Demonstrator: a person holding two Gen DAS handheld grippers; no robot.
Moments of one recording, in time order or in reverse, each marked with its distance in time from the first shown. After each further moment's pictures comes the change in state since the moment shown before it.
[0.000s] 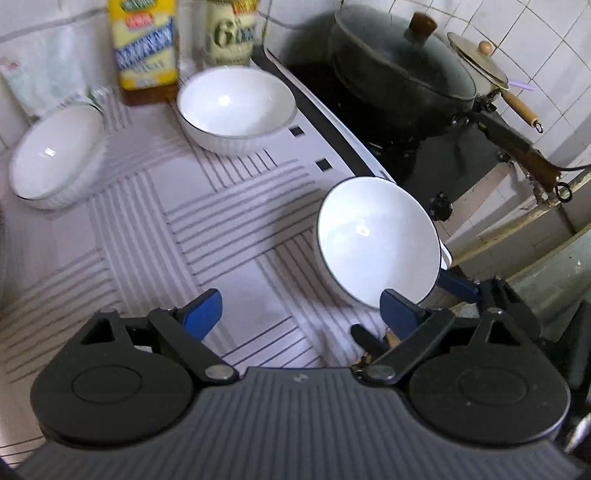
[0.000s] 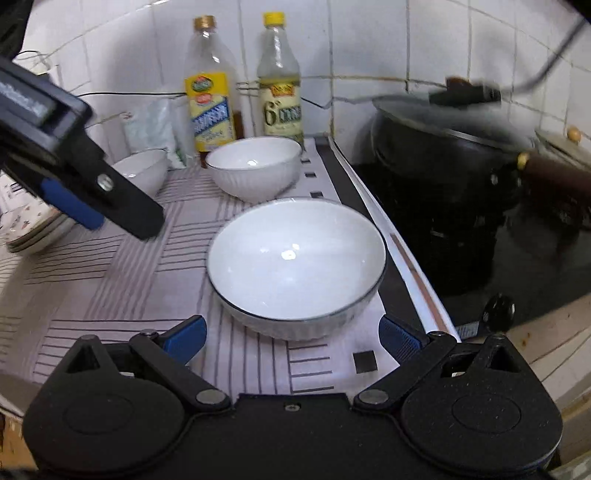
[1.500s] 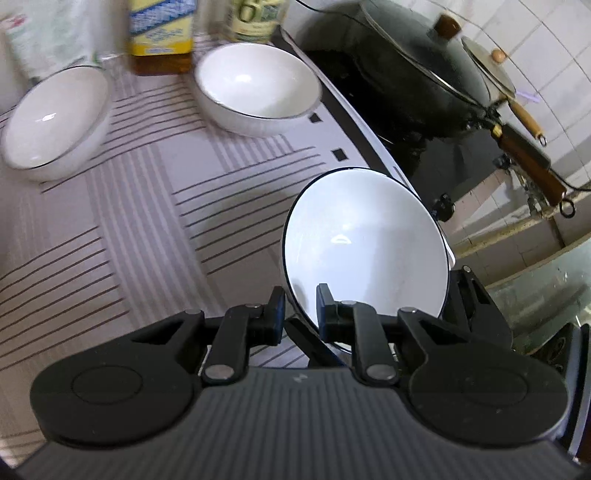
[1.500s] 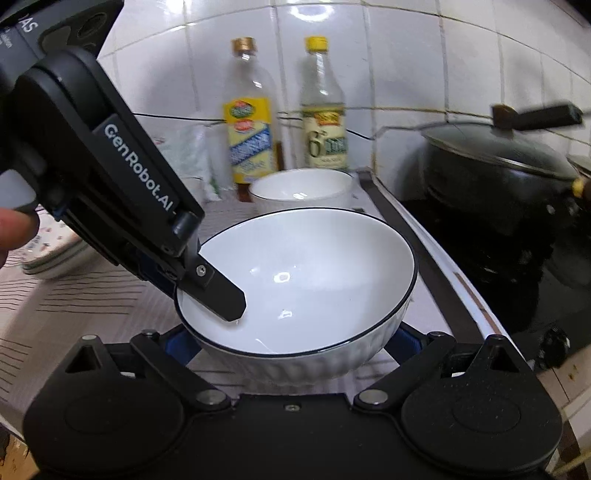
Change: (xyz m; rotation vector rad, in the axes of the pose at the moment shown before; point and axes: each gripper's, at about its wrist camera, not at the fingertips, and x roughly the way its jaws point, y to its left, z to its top) left arm -0.001 0.033 0.000 -0.076 0.037 -0.035; right arm 0.025 0.034 0.005 -0.035 -0.151 0.099
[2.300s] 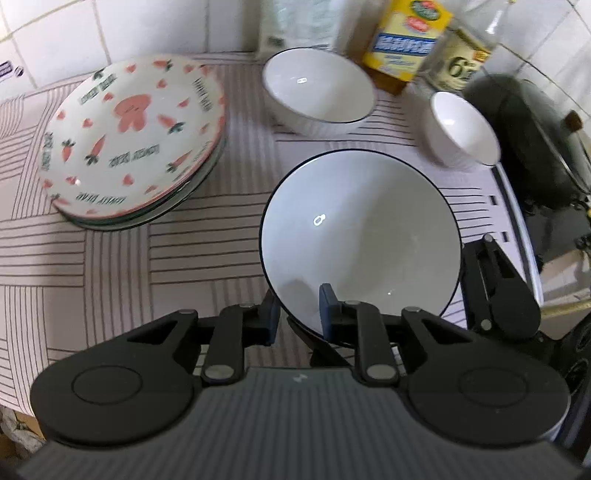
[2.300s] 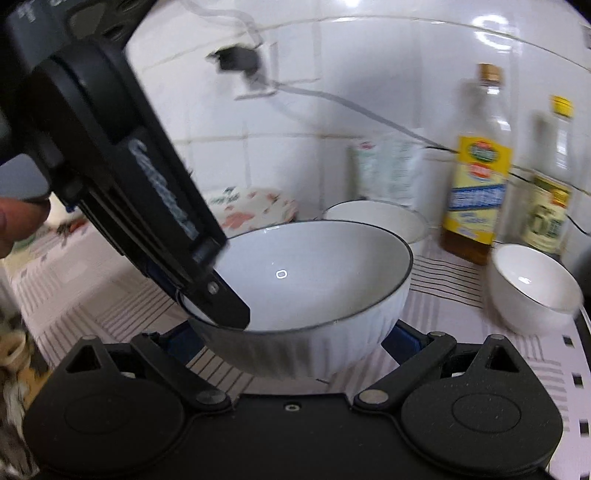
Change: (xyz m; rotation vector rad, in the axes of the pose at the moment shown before) left arm -0.071 0.124 -0.054 -0.310 -0.071 0.241; right arm 0.049 0.142 0.039 -0.331 0.033 0.364
